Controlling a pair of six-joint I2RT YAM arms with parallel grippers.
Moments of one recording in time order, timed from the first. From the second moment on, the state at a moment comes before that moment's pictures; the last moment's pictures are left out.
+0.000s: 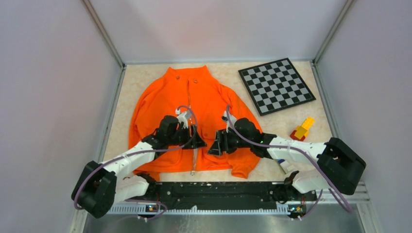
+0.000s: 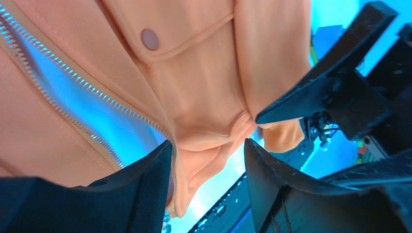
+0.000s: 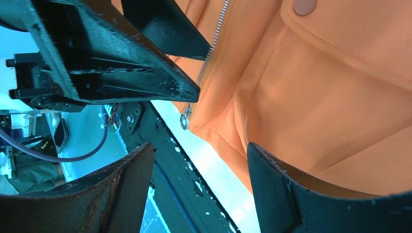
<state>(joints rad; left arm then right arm) -0.53 1.14 0.47 -0.02 0.46 -0.64 0.90 1.33 0.60 0.16 -0.34 0.70</state>
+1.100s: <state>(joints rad) -0.53 0.95 0.46 -0.21 0.35 -0.68 0.90 1.37 0.58 0.24 -0.35 0.73</state>
